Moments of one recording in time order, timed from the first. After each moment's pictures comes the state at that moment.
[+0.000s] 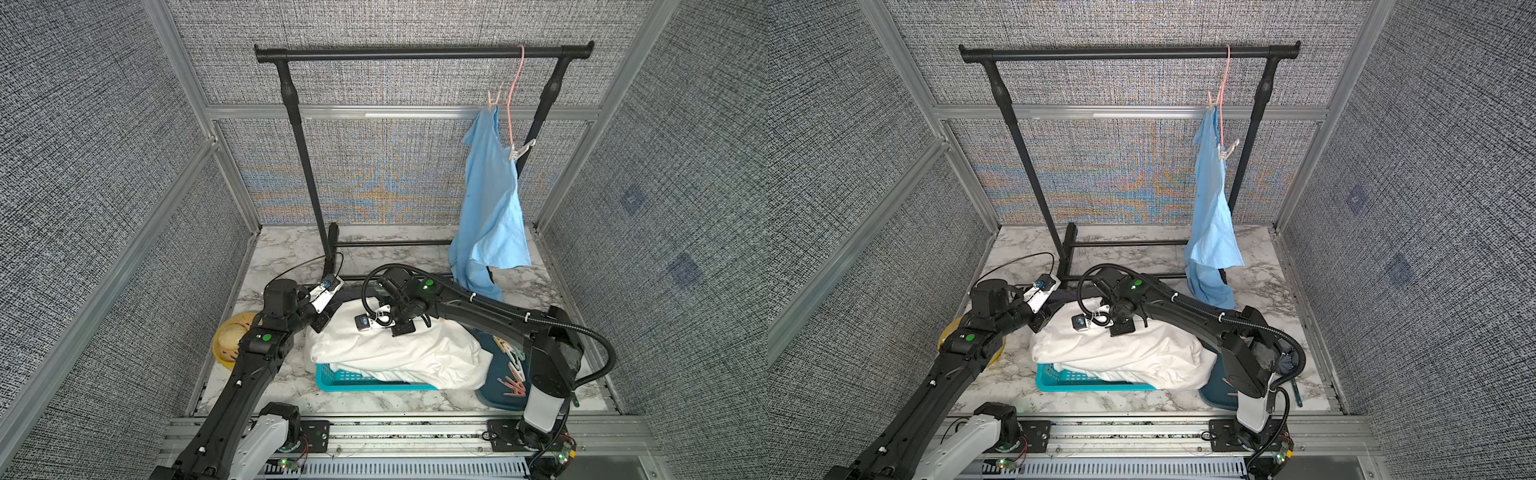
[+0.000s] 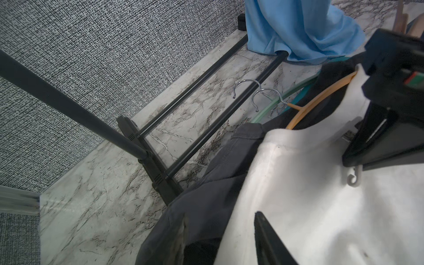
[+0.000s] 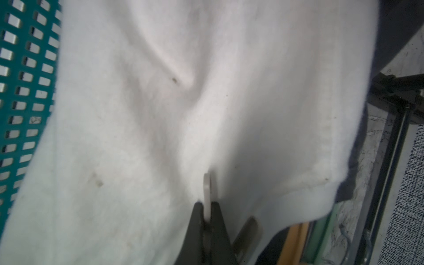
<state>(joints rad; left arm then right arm) -0.21 0.89 0.69 -0.35 0.39 0.52 0.93 1.80 1.54 -0.84 -0.13 -0.96</state>
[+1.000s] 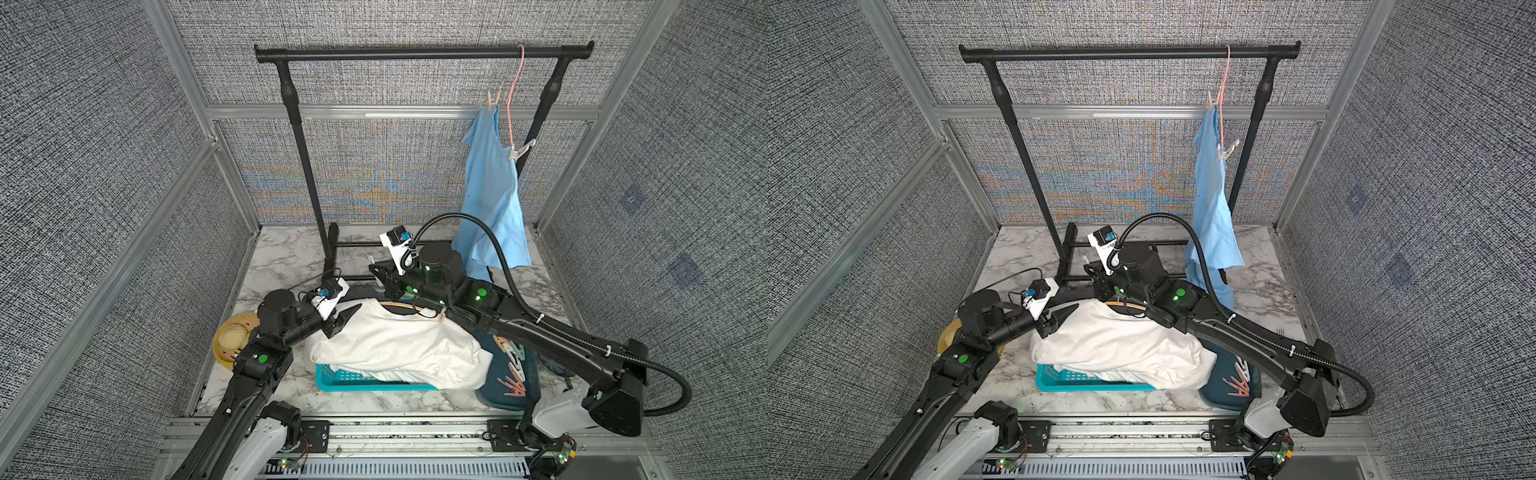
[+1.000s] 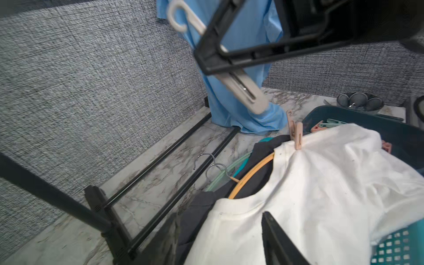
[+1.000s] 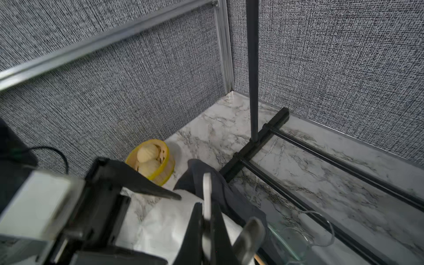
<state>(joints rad) -0.38 0.75 0.65 -0.17 0.52 0.30 0.98 1.48 1.41 -0.15 0.02 0.27</state>
